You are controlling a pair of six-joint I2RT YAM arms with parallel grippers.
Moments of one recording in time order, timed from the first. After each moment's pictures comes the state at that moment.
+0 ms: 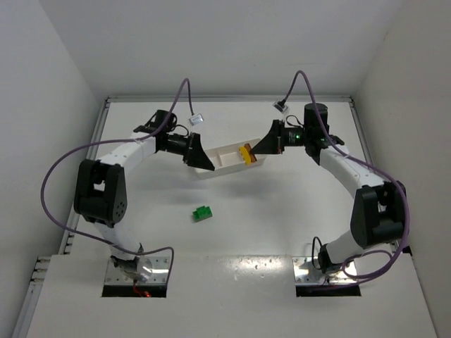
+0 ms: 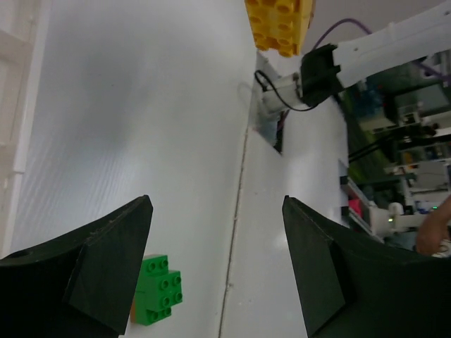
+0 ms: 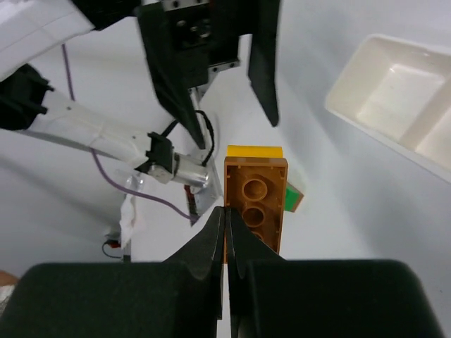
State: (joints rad) left arm -0.23 1.69 1.24 -0.54 1.24 0.13; right arm 0.18 1.54 1.04 0.02 -1.18 0.45
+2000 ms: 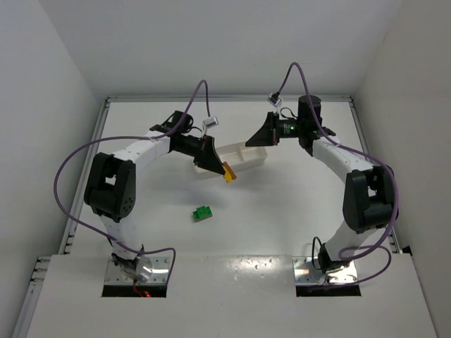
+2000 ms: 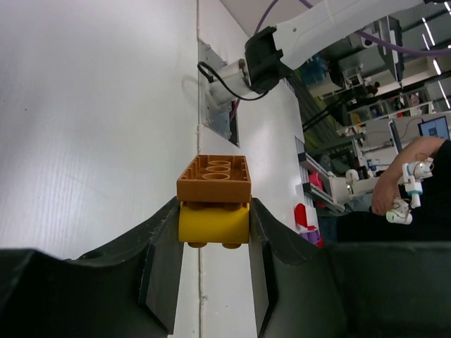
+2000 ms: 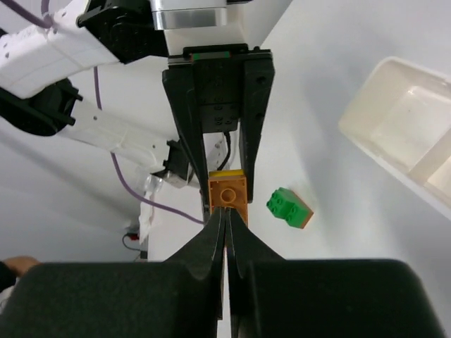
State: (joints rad) left arm -0.33 1.81 1.32 -0.55 1.42 0.10; right arm 0.21 1.69 1.15 0.16 -1.26 0.58
